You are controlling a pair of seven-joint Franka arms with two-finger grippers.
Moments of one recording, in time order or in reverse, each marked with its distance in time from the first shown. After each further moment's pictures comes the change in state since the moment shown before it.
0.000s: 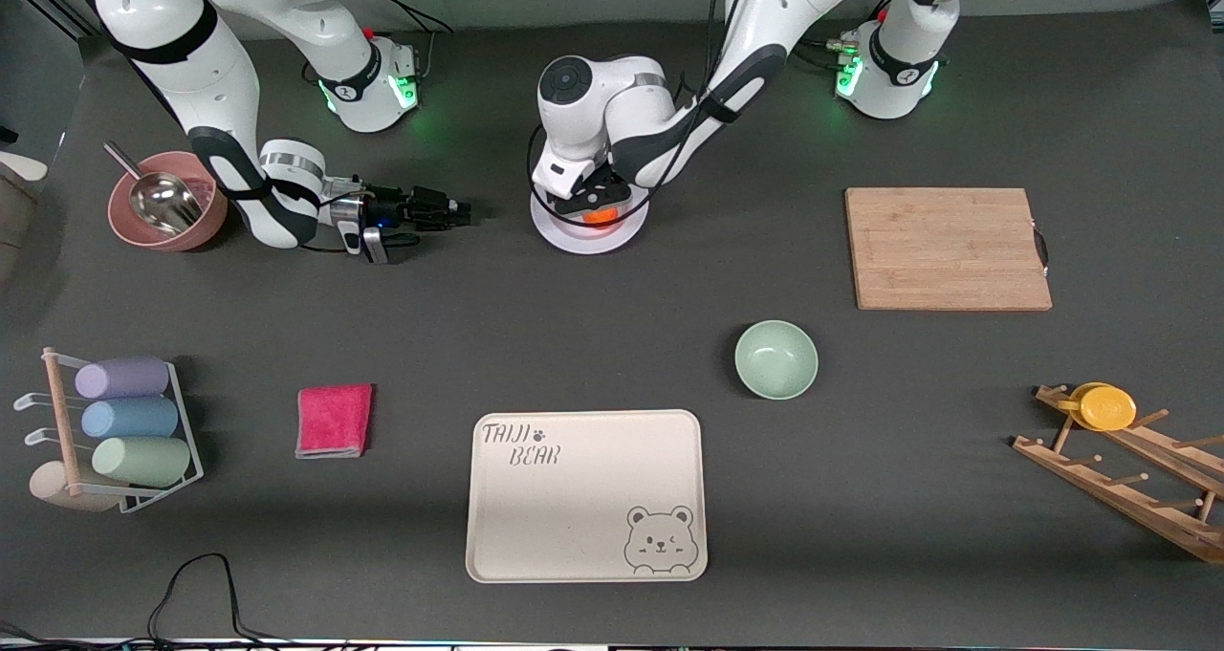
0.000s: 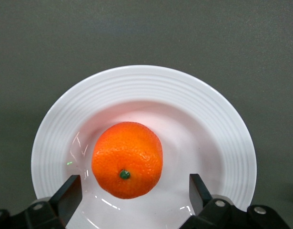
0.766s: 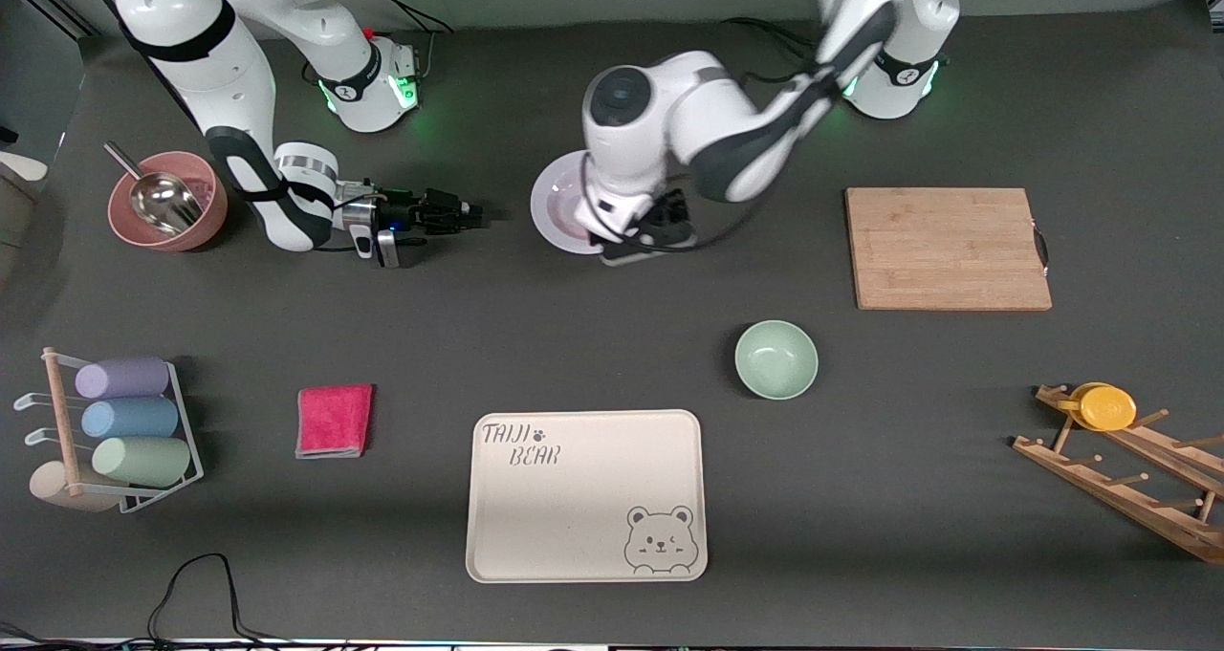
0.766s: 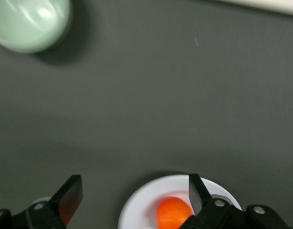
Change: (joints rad) left arm 0.297 -0.245 -0.007 0.073 -0.134 -0.267 0.394; right arm 0.100 0.004 0.012 0.026 0.077 0.030 0.000
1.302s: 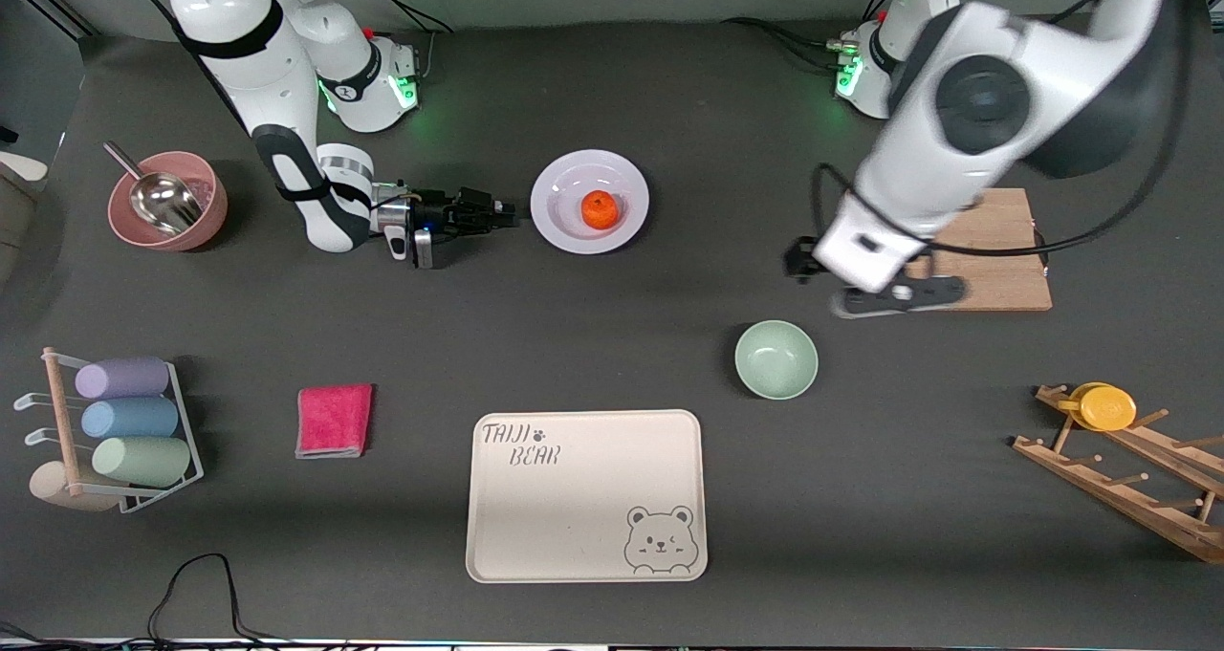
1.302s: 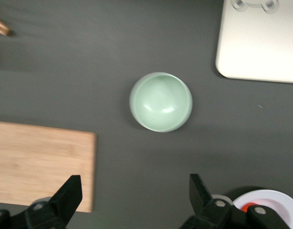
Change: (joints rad) left arm 0.460 -0.262 0.011 0.049 -0.164 -0.262 0.642; right arm 0.146 0.029 0.035 0.037 0.156 0.004 0.000
